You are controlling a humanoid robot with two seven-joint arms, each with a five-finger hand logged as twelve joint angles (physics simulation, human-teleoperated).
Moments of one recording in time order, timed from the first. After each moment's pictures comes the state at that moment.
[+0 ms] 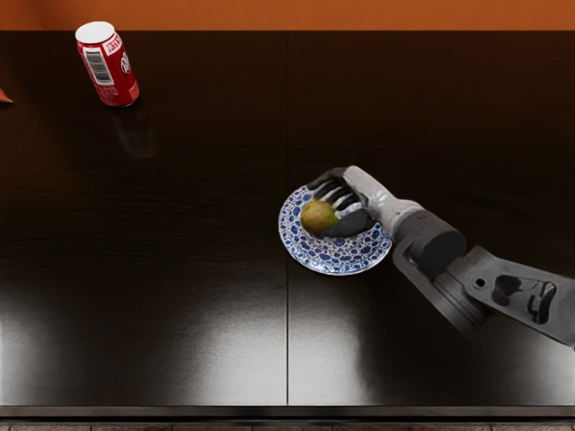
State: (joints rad) left arm -0.07 0.00 -0.09 -0.31 0.07 -0.07 -0.04; right arm 0.79 -0.48 0.37 1.75 -1.08 -0.48 -0.61
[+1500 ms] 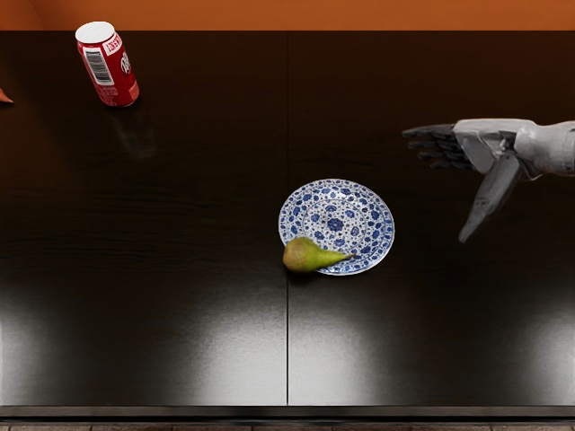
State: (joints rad) left arm -0.07 0.00 -0.09 -0.31 0.07 -0.08 -0.04; right arm 0.79 -0.97 0.86 1.67 -0.44 0.43 -0.61
